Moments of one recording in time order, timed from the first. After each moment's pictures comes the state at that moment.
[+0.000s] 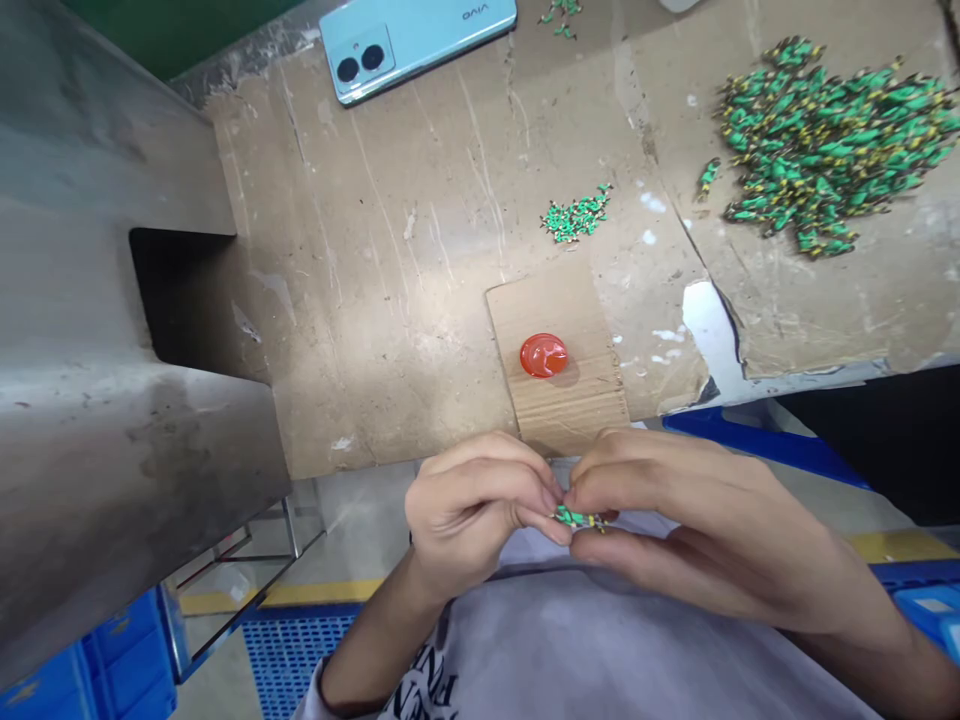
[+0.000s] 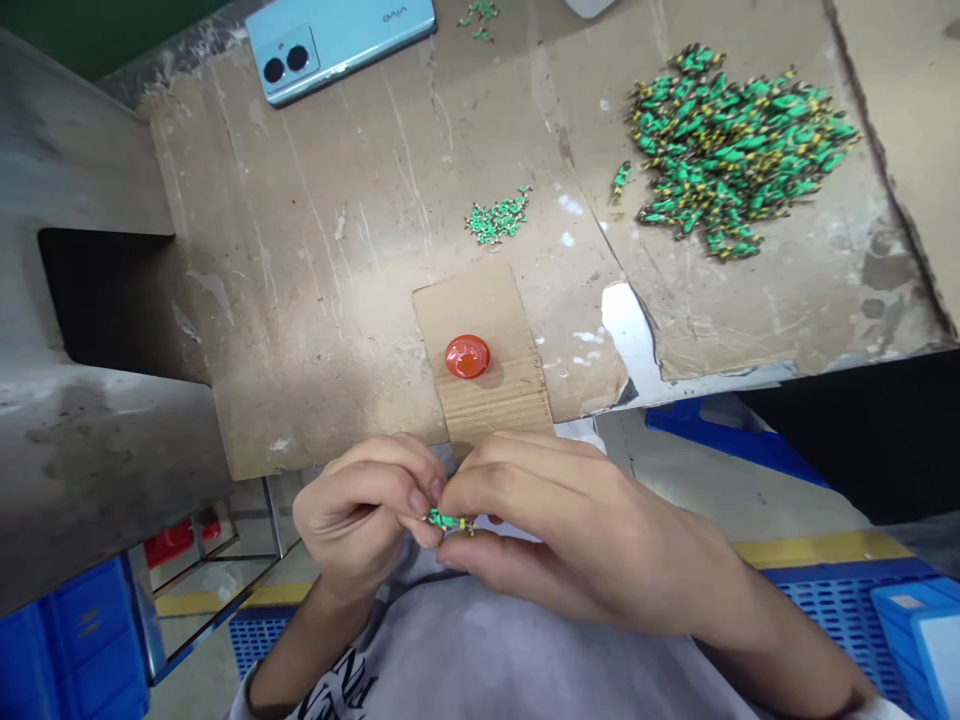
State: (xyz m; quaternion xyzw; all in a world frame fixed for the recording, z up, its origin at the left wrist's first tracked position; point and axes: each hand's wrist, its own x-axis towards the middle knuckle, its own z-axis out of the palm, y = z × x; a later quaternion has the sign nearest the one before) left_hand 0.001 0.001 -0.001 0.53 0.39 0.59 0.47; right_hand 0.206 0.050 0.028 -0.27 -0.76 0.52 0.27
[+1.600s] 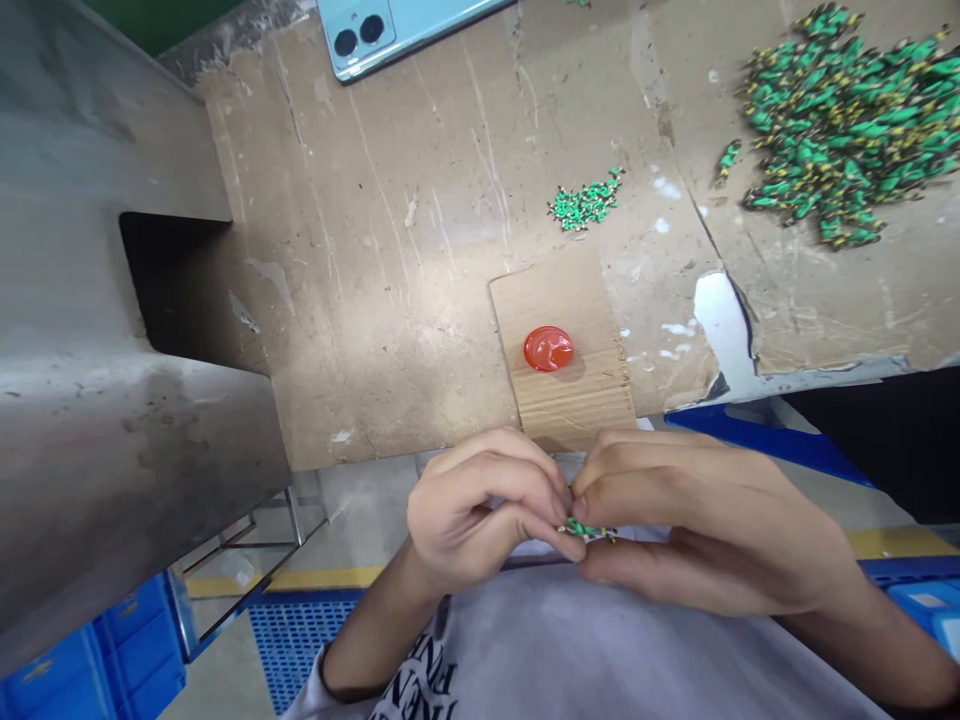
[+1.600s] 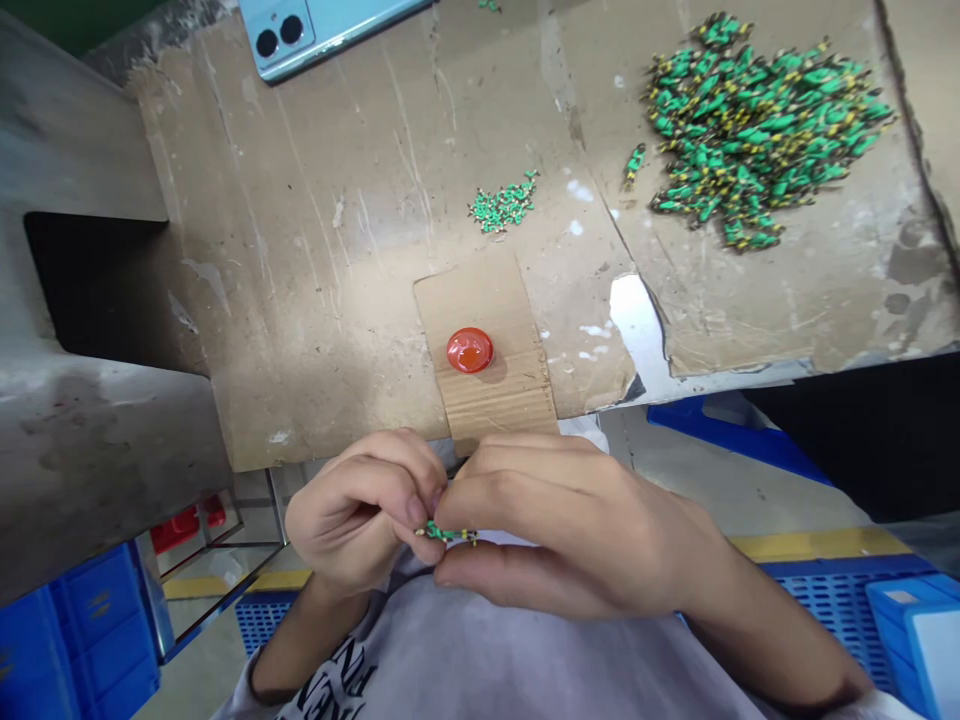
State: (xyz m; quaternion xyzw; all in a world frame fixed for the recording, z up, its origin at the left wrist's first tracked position) left_hand -0.001 0.002 0.001 0.56 0.37 0.58 0.47; right_hand 0.204 0.052 0.020 -0.21 -0.76 0.53 0.31
